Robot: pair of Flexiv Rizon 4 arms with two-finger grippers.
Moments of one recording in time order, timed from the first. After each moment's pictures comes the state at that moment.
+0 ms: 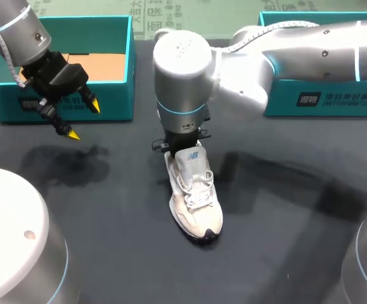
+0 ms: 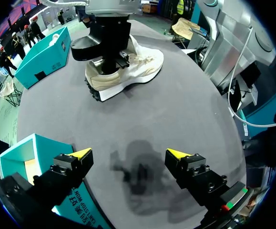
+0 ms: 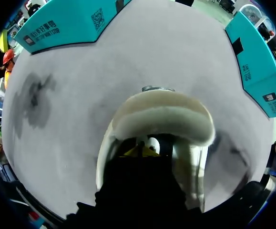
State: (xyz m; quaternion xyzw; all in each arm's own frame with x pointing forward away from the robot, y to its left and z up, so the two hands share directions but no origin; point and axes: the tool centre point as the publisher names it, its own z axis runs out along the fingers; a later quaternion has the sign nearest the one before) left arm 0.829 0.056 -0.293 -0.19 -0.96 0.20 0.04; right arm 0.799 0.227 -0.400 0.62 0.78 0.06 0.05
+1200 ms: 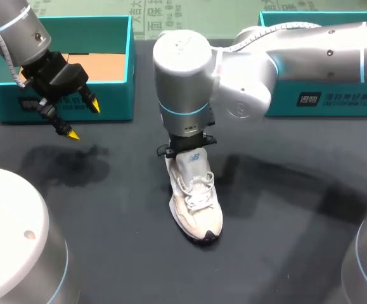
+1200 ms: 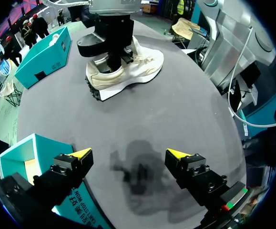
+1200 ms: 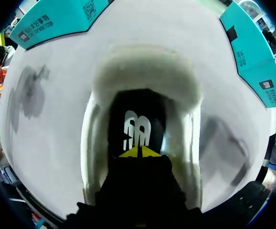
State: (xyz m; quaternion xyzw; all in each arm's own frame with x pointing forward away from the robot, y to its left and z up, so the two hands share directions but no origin) left arm 0.829 0.056 -0.293 -0.19 -0.96 0.20 0.04; right arm 0.772 0.211 -0.399 0.63 0.78 0.02 0.05
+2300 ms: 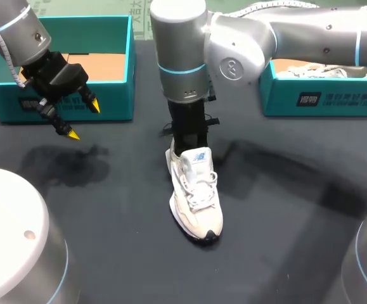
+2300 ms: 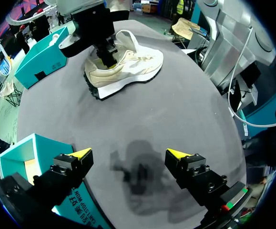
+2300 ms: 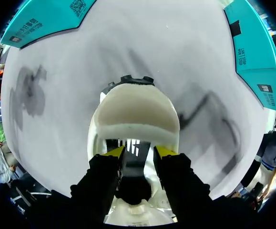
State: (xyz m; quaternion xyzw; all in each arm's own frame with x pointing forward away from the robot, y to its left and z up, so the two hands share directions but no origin) left arm 0.829 0.056 -0.293 -0.19 -0.96 0.20 0.04; right arm 0.784 0.201 -0.368 0.63 0.78 -0.07 -0.03
